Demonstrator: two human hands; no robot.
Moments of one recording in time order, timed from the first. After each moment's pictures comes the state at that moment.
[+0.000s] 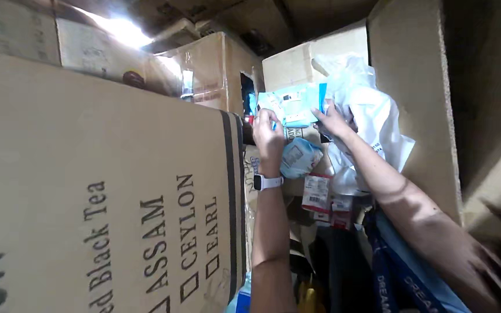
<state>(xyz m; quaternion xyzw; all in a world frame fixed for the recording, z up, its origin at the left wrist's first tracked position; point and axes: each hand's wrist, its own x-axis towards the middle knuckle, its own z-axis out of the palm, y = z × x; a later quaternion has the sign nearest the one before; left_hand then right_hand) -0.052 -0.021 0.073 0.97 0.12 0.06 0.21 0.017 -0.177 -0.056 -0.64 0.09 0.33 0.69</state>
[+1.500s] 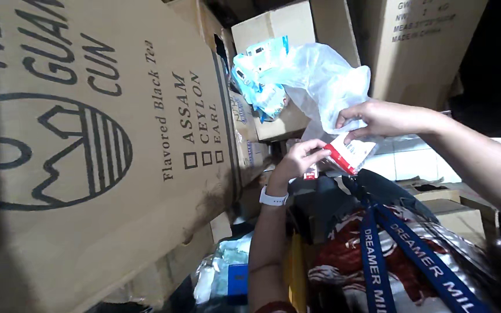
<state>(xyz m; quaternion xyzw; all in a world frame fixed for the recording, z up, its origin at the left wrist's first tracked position) -0.282 -0.099 0.188 0.71 -0.13 -0.28 0.63 -0.196 -0.355 0.229 -0.80 -0.35 0.31 0.38</state>
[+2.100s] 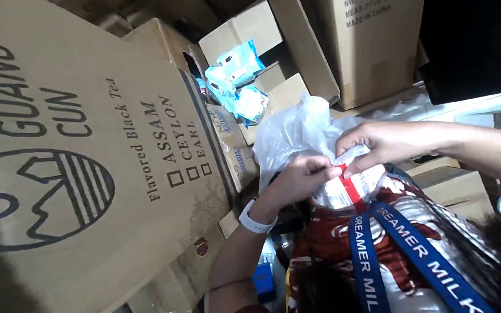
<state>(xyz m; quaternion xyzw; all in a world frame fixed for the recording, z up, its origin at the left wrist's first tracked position) -0.300 -0.138 0.287 0.68 -0.15 -0.41 0.59 -0.274 -0.383 0.282 -0.72 -0.27 0.38 0.50</state>
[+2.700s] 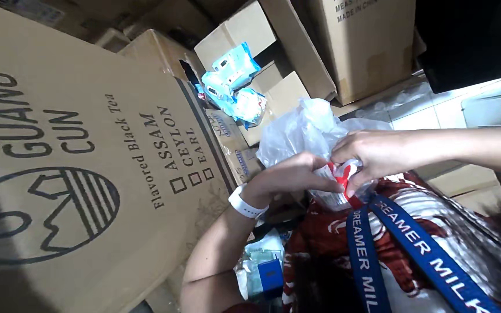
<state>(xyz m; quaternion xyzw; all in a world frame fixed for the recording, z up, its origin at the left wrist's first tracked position) -0.261 -0.150 0.308 0.61 -0.14 -0.65 0.43 -0.289 -0.370 0.294 -0.76 -0.33 0.36 0.42</state>
